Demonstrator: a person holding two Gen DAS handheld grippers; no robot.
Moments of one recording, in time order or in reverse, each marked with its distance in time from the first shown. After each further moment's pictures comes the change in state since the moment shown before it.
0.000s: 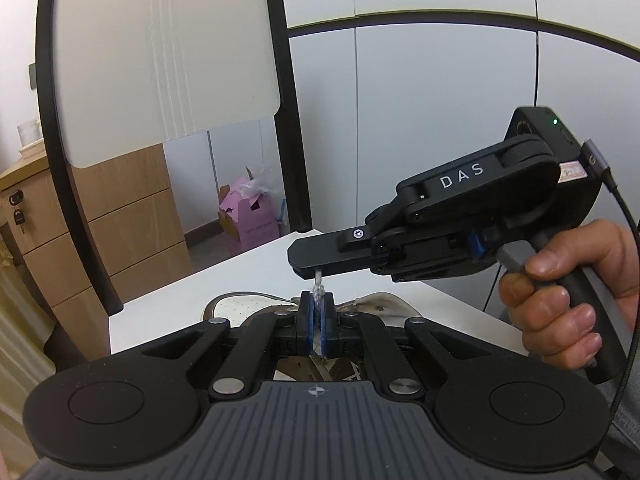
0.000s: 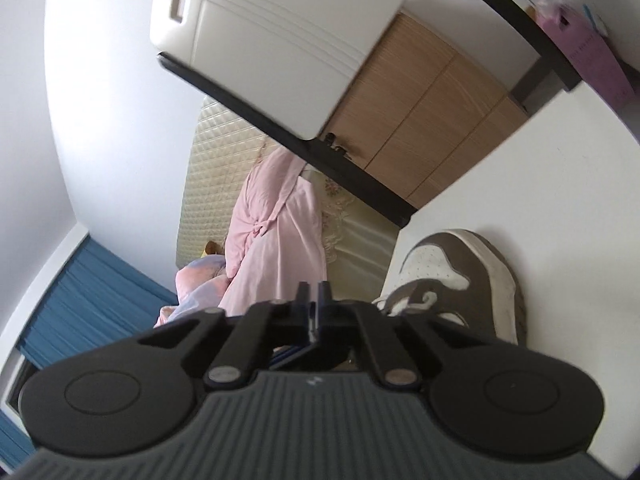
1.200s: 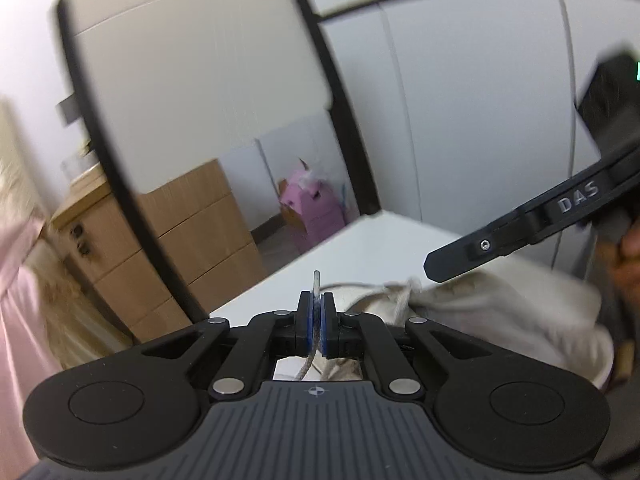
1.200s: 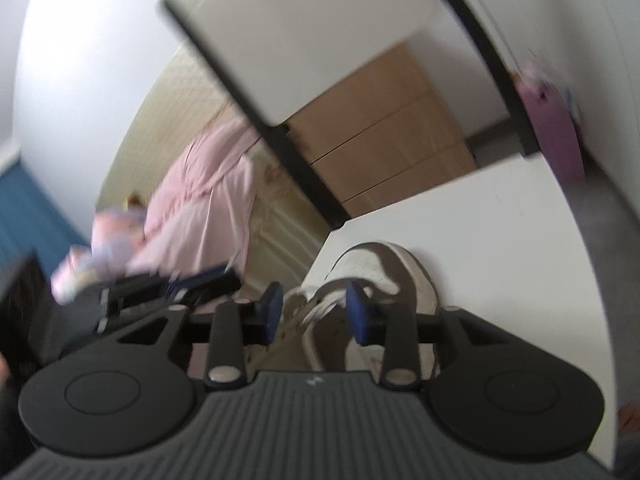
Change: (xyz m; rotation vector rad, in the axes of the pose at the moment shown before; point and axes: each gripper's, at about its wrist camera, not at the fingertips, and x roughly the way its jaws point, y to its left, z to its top) left arm 0.006 0.014 0.015 0.205 0.087 0.177; right arm -0.003 0.042 -0.022 -0.384 0.055 -0.304
